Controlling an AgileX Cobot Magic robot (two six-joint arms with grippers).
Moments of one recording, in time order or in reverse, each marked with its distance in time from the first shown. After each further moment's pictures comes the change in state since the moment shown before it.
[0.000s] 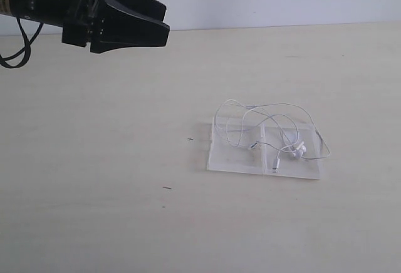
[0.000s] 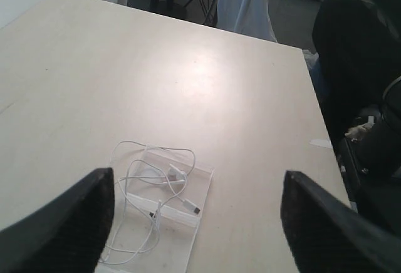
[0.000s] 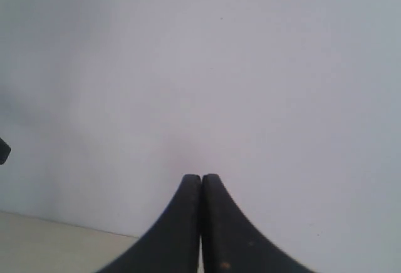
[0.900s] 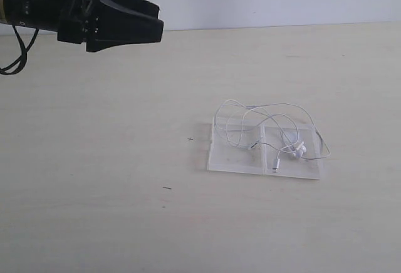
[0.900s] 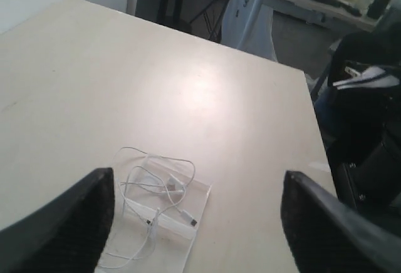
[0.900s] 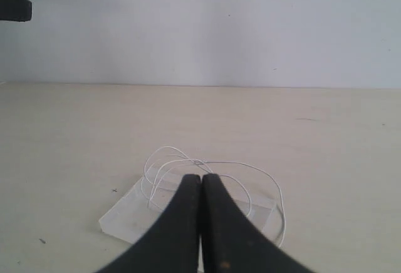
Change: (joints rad) left arm 0.037 -0.004 0.062 -0.088 -0.003 0.007; right arm 0.000 0.000 0.000 0.052 0.444 0.170
